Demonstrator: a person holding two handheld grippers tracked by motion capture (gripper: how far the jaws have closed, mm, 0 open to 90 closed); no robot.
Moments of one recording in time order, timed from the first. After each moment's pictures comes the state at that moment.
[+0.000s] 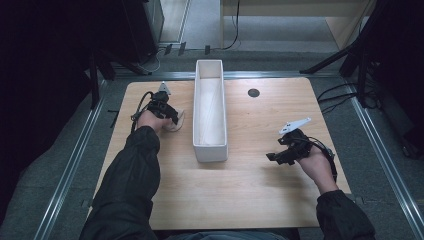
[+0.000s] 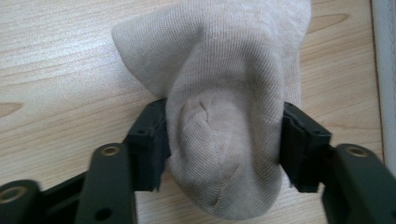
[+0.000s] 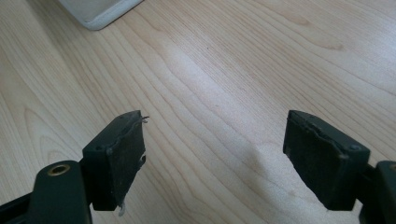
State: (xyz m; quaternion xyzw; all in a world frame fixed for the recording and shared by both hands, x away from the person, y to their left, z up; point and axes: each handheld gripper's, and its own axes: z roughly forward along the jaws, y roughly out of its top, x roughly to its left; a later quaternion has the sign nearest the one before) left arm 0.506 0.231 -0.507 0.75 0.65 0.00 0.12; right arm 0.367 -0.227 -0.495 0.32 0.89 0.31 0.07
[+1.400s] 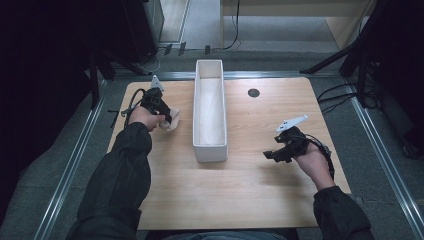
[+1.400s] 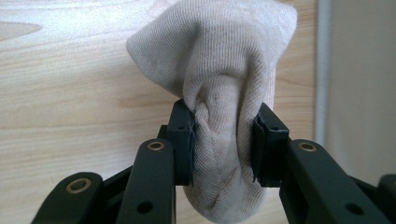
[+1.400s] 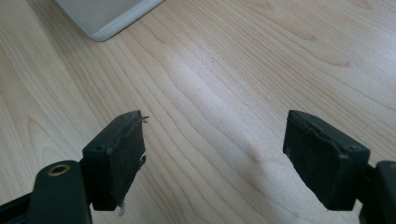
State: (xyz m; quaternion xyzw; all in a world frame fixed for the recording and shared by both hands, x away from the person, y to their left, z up) left arm 0.484 0.239 -0.460 0.71 0.69 -0.05 0.12; right arm 0.374 -0.219 -0.493 0.31 0.89 0.31 0.07
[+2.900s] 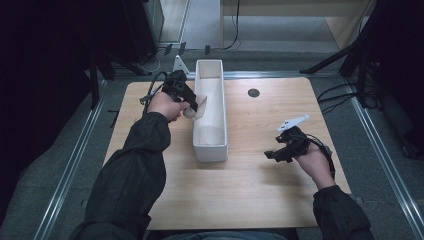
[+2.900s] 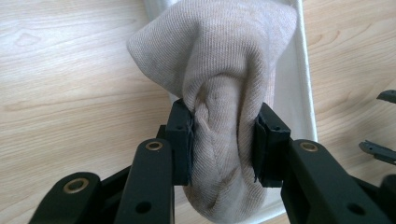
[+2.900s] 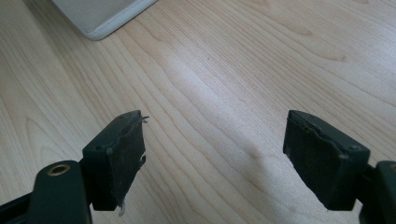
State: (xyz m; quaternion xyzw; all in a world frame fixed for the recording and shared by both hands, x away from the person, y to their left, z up) left arm 0.465 0.148 -0.377 0.74 0.65 -0.06 0.17; right arm 0.375 -0.223 -0.494 0.32 0.89 0.31 0.07
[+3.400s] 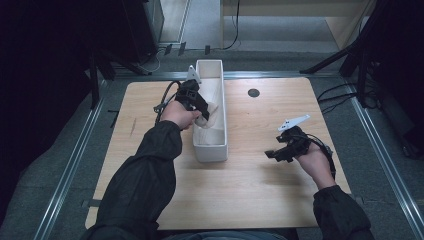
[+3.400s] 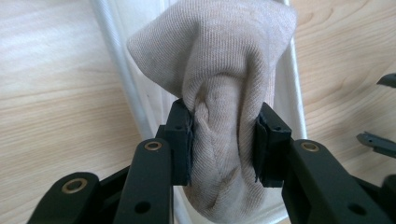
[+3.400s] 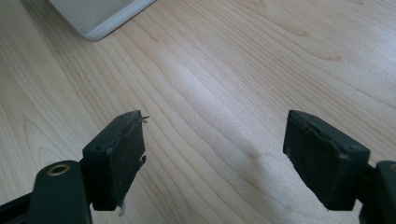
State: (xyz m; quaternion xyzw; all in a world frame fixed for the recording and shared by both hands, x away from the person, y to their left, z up) left arm 0.457 0.115 -0.406 0.75 0.64 -0.09 0.16; right arm 0.375 -0.224 -0.493 0.32 0.89 0.31 0.07
